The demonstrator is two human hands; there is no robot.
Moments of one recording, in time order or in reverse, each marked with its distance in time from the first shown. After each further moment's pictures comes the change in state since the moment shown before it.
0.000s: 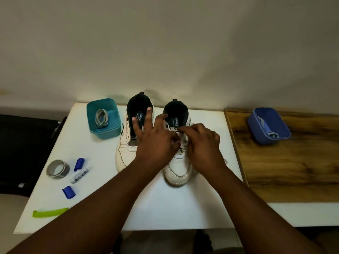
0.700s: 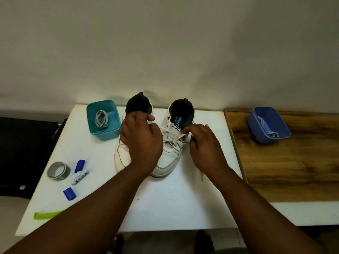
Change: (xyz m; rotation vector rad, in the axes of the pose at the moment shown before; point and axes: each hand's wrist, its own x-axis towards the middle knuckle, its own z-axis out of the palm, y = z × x) left_hand 0.001 -0.004 -0.008 -0.480 0.433 -0.431; right_hand -0.002 0.009 -0.001 0.226 0.077 -0.018
